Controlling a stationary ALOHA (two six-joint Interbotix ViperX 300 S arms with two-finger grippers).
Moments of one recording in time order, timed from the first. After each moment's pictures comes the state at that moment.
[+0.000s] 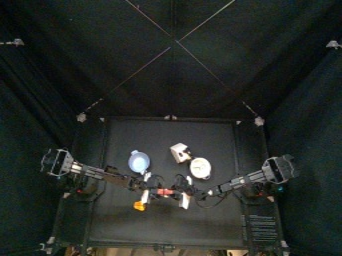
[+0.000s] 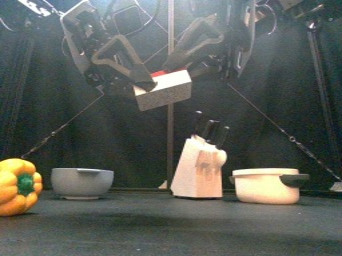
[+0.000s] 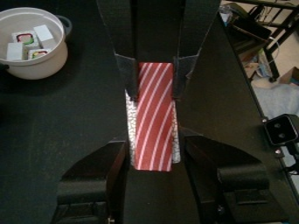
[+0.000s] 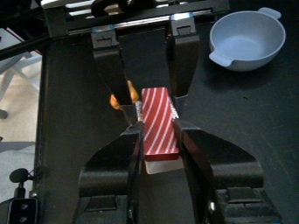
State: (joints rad) left arm -0.12 -0.14 0.77 0.45 -0.11 -0.57; right arm 0.24 -0.08 0.61 -1.63 0.27 2.02
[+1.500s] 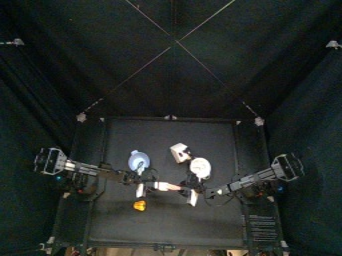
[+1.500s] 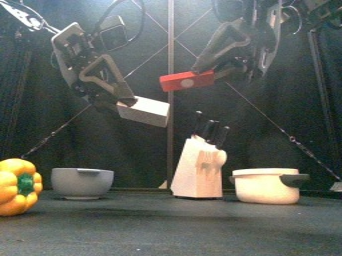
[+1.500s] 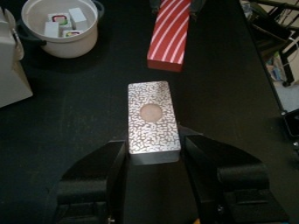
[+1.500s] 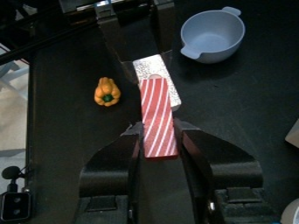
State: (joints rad) left arm -0.04 -0.26 0.90 0.45 -0.12 -0.57; right arm 0.31 -0.23 0.74 -1.58 0.39 2.03
